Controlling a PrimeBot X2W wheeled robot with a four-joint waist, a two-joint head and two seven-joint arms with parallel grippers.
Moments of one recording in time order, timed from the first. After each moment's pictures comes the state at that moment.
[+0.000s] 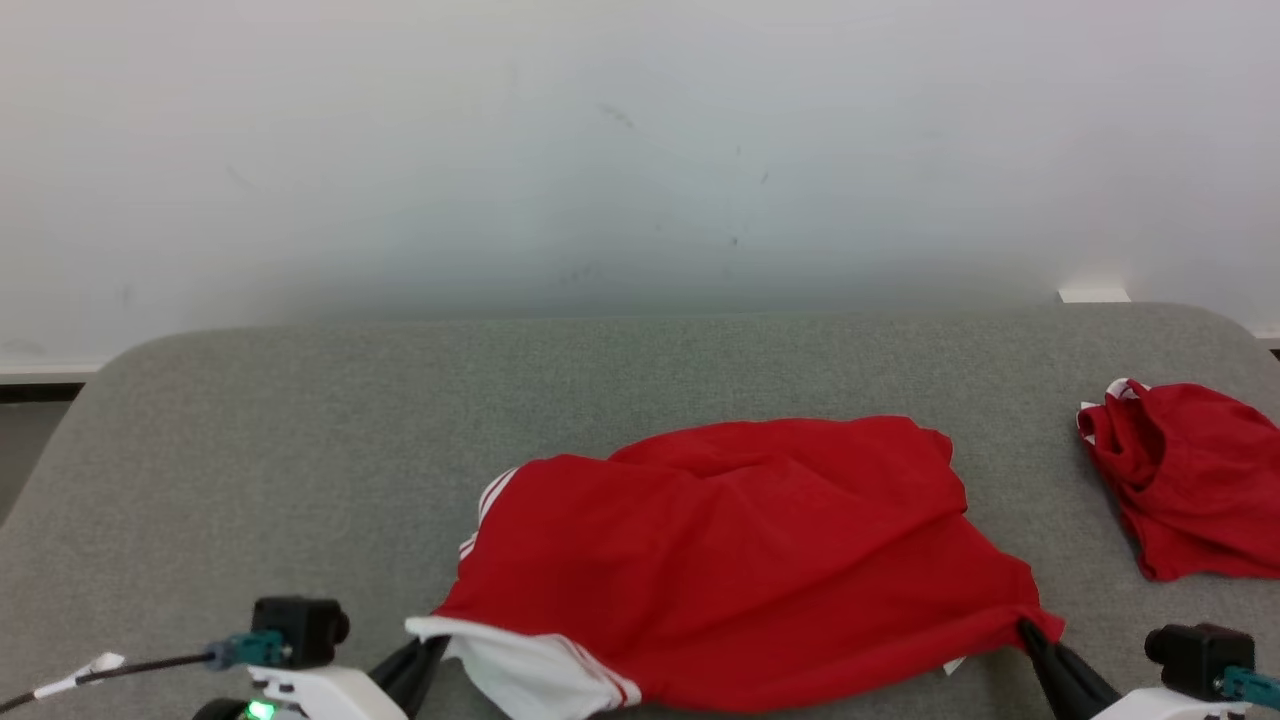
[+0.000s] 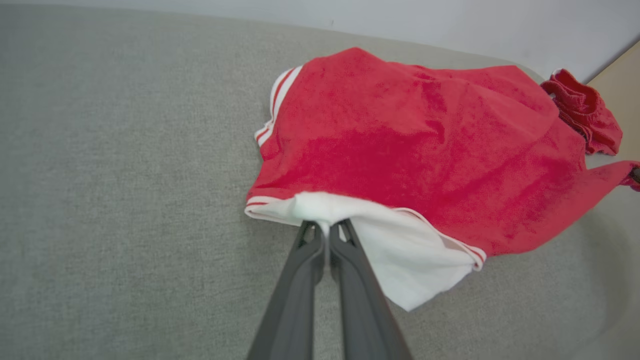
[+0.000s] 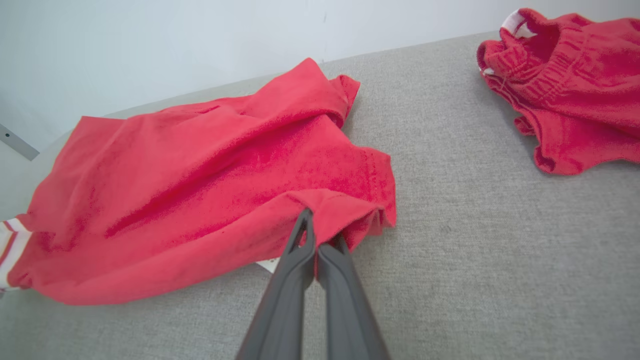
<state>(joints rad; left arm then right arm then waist) -0.02 0.27 -0.22 0.14 -0.49 -0.12 0.31 -0.10 -0.27 0.31 0.41 0.70 0.13 0.04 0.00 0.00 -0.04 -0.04</state>
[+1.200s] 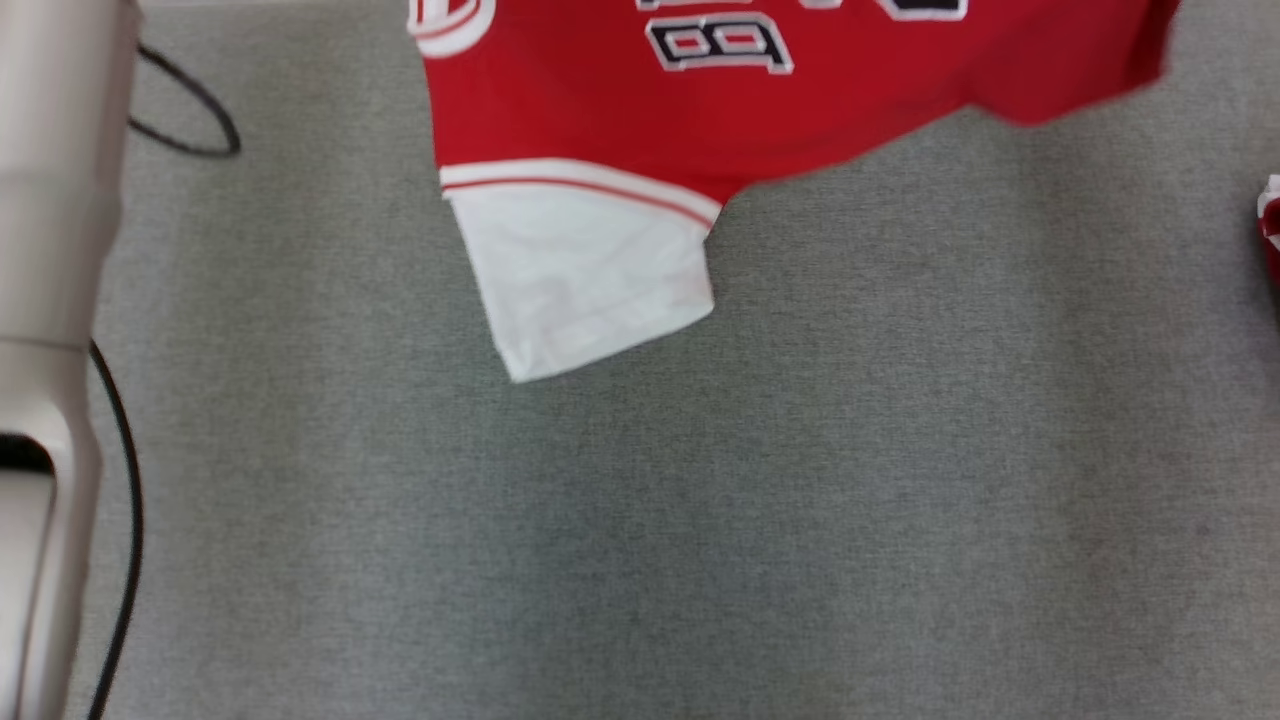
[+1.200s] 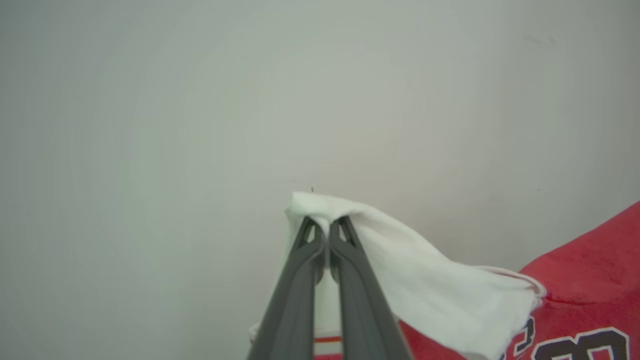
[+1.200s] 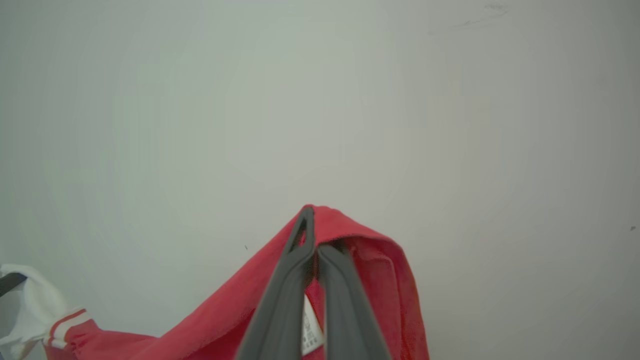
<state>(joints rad) -1.57 0.28 -0.41 0.87 -0.53 -0.13 -0.04 -1.48 -0.33 0.52 0.73 1.01 0.13 -0.17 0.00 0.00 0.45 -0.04</state>
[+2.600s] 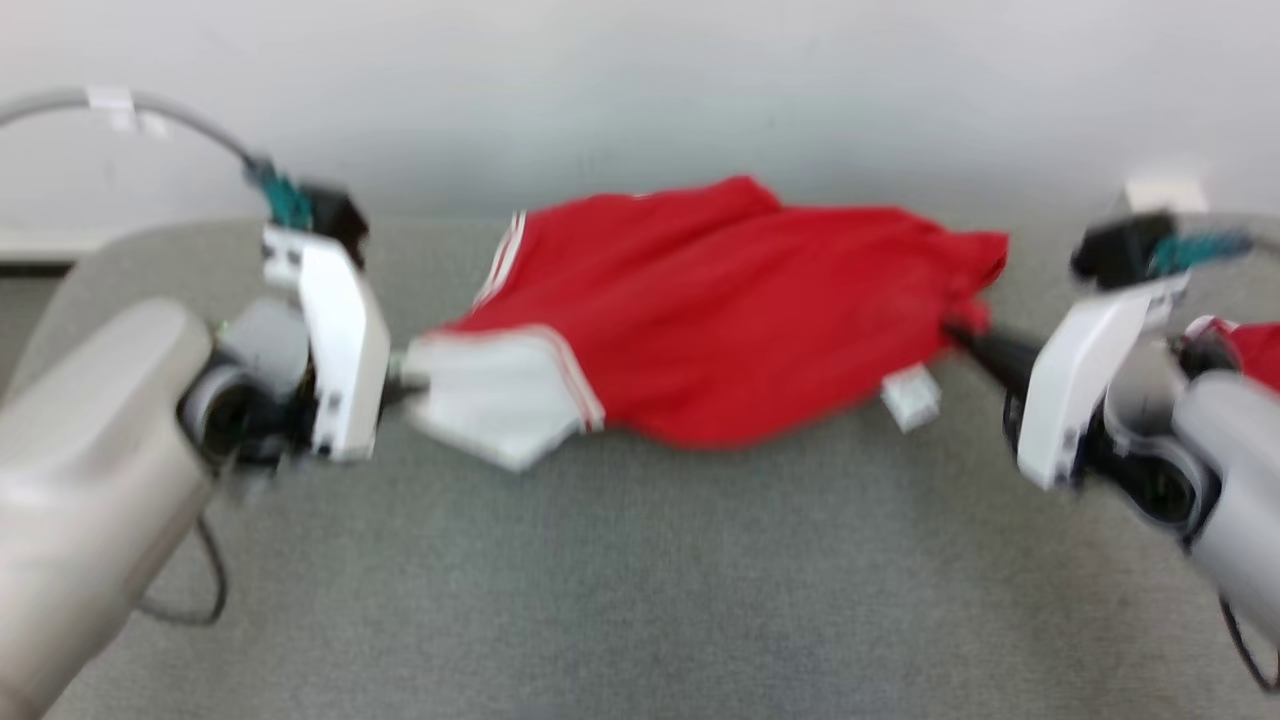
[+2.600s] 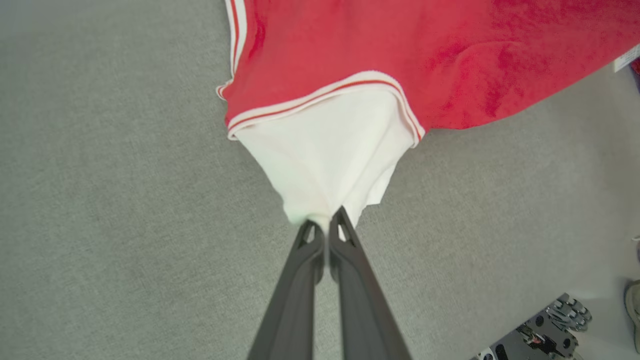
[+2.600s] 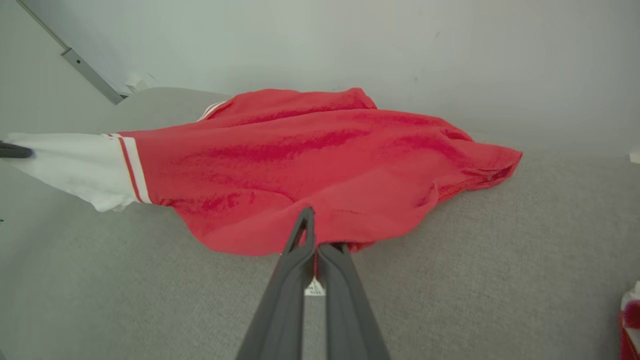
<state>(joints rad) -1.13 0.58 -1.04 0.60 -1.17 -0.13 0.72 -1.05 -0.49 1.12 0.61 1.35 0.13 0.20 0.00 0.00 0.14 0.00</state>
